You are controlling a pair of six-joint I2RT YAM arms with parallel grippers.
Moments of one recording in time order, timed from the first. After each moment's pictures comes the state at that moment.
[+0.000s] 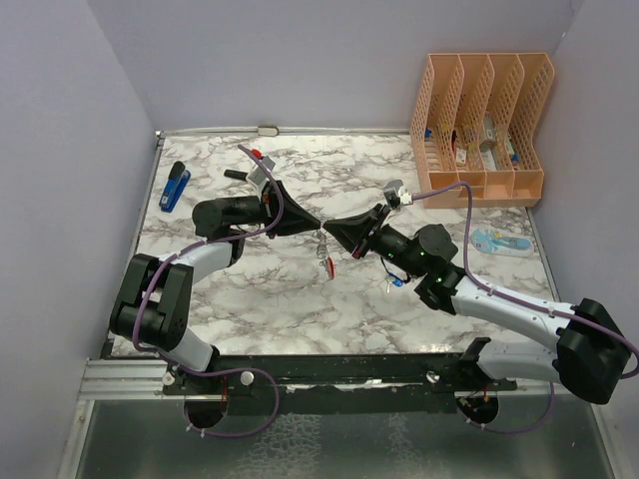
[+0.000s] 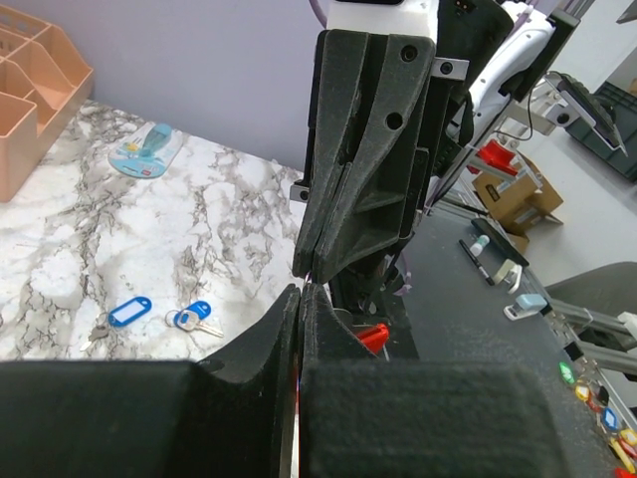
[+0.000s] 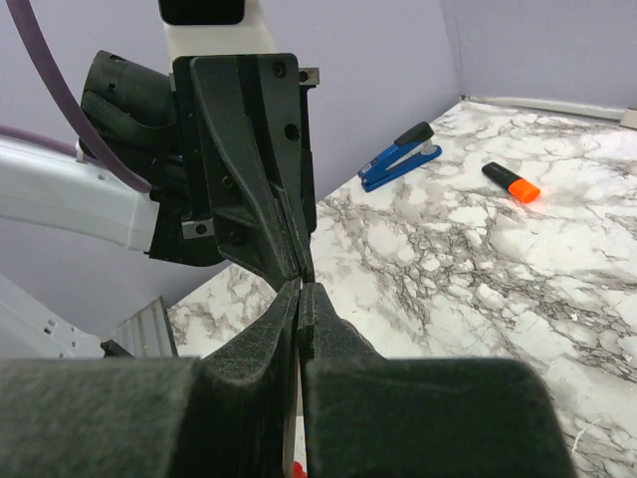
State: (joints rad) left arm -0.28 1.54 0.75 1.51 1.28 -1.14; right arm 0.83 1.18 0.64 0.75 -0.17 0.43
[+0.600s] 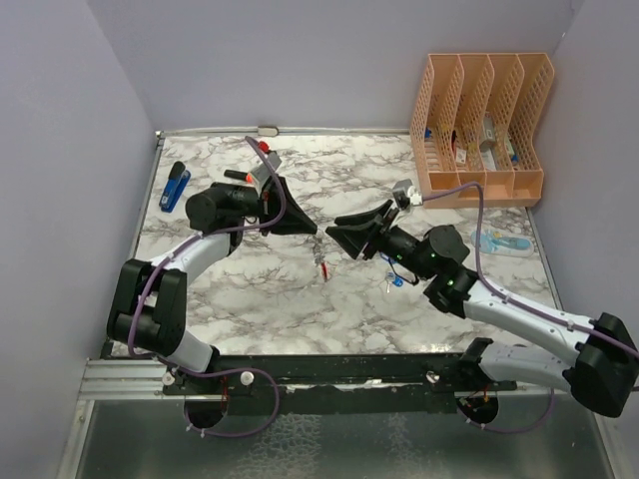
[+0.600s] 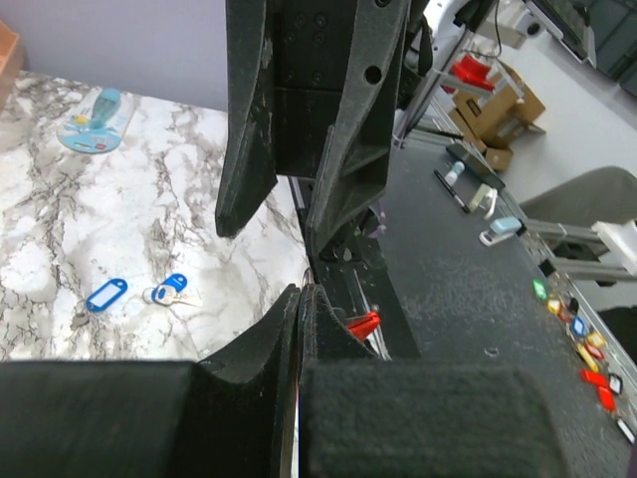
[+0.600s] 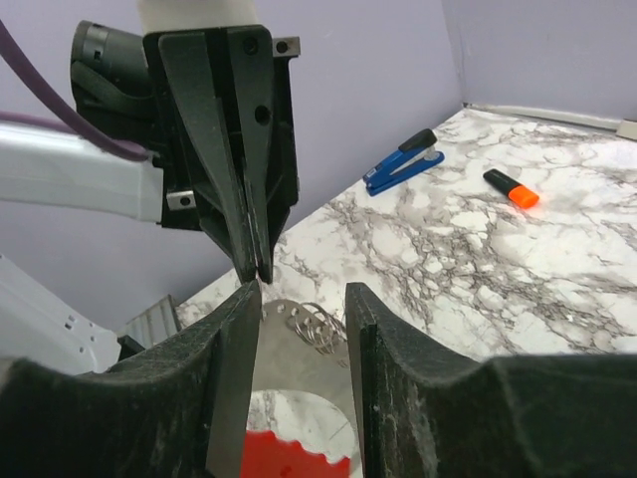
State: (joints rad) left arm -0.28 1.51 0.86 1.51 1.45 -1.23; right arm 0.83 1.11 0.65 0.68 -0.16 0.43
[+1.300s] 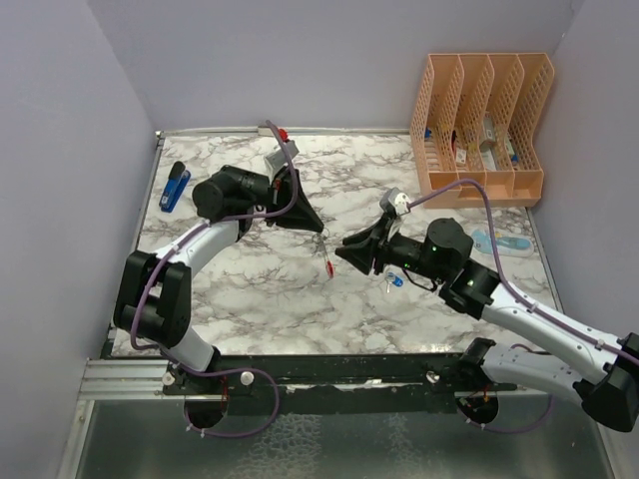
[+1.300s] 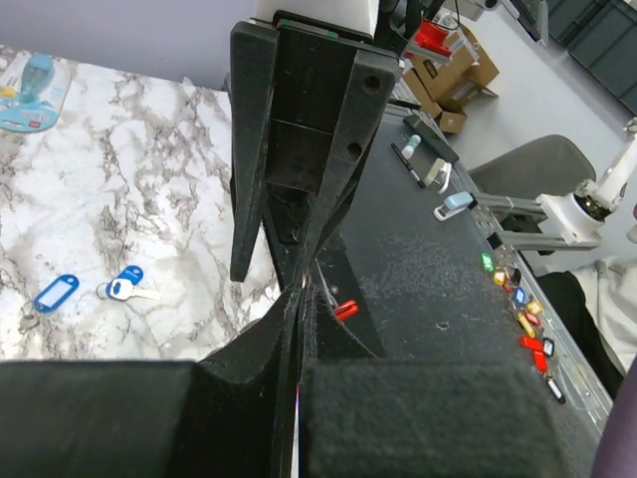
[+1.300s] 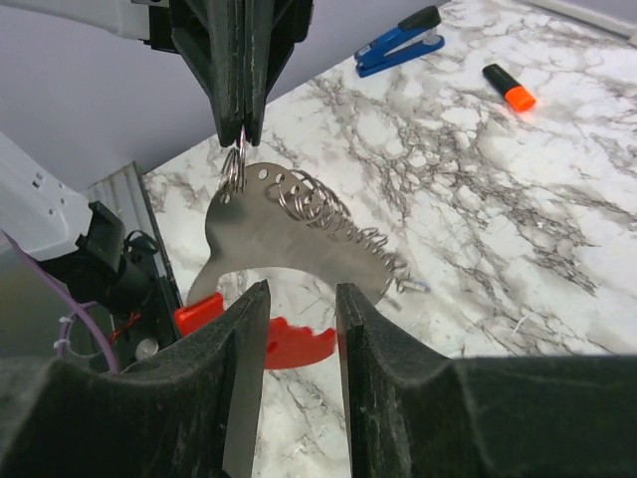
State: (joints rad) left arm -0.33 1.57 1.05 1.51 1.56 -1.44; right arm 0.83 0.98 0.75 0.17 -0.29 0.22
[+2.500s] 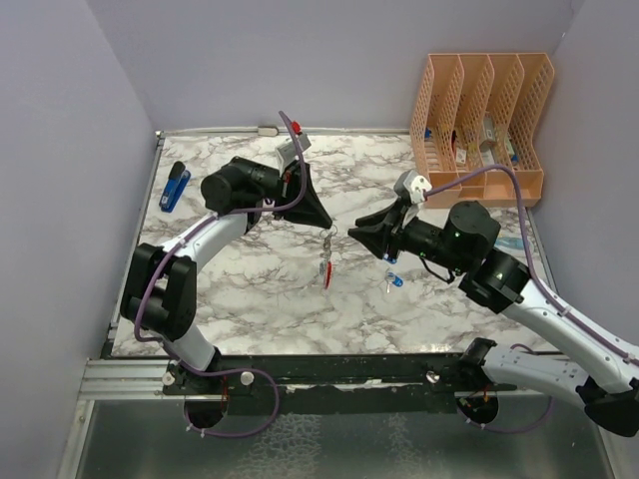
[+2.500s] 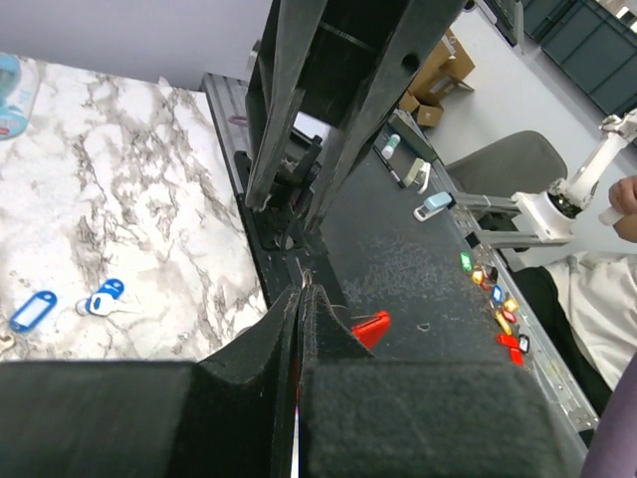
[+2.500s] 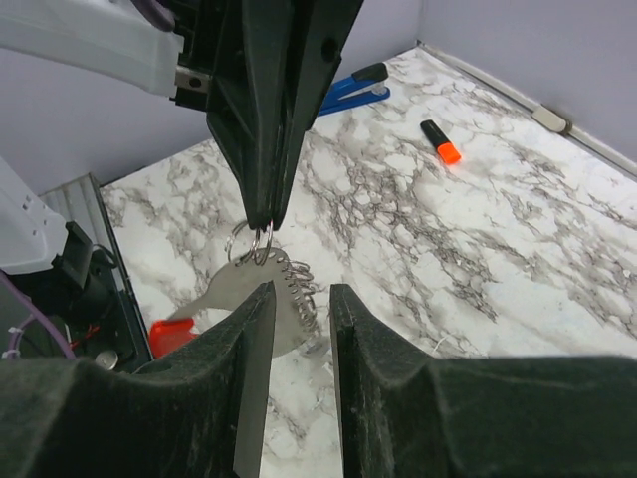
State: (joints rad) left arm -0.38 1.62 1.17 1.51 1.57 -1.52; right arm 0.83 0.93 0.97 -0.09 -0.21 0.06
